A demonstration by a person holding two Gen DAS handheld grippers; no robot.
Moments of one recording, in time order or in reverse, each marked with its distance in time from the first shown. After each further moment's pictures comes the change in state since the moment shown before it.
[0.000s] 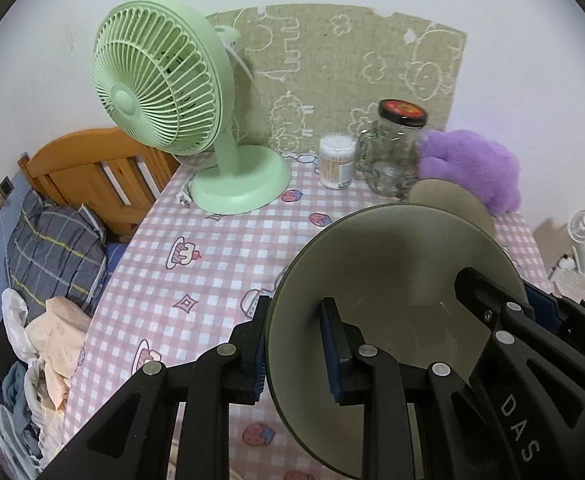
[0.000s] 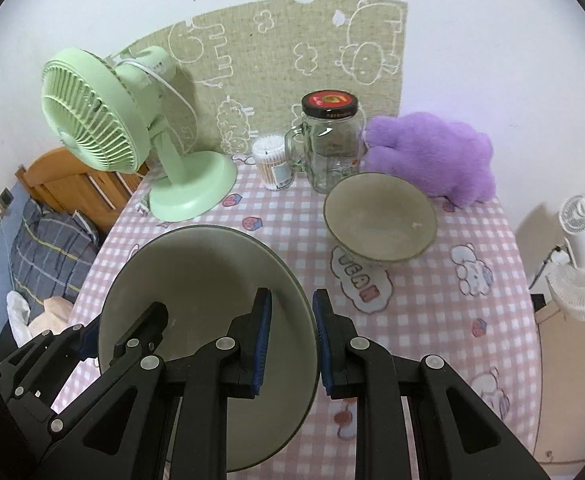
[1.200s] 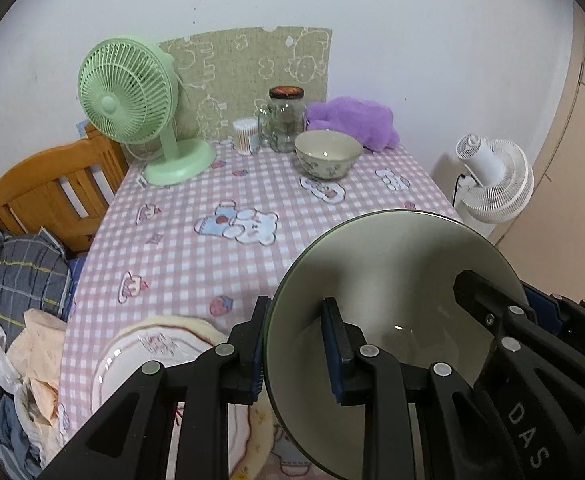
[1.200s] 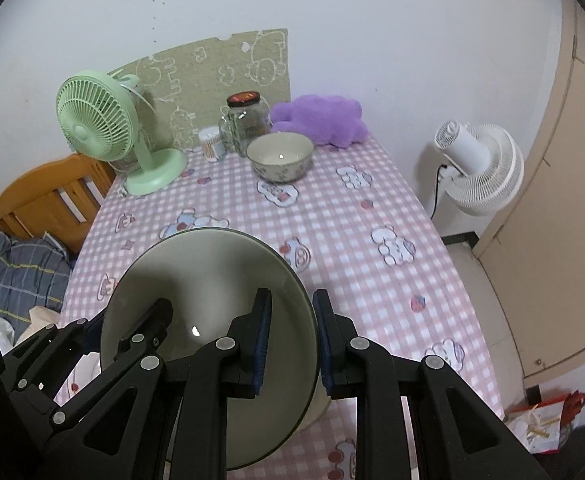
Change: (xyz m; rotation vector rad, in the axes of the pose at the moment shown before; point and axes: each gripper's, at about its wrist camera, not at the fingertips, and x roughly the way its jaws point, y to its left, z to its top) left arm -0.118 0.001 -0.126 0.198 -0.025 -0.238; right arm -0.159 0.008 -0.161 0.190 -0.055 -0.206
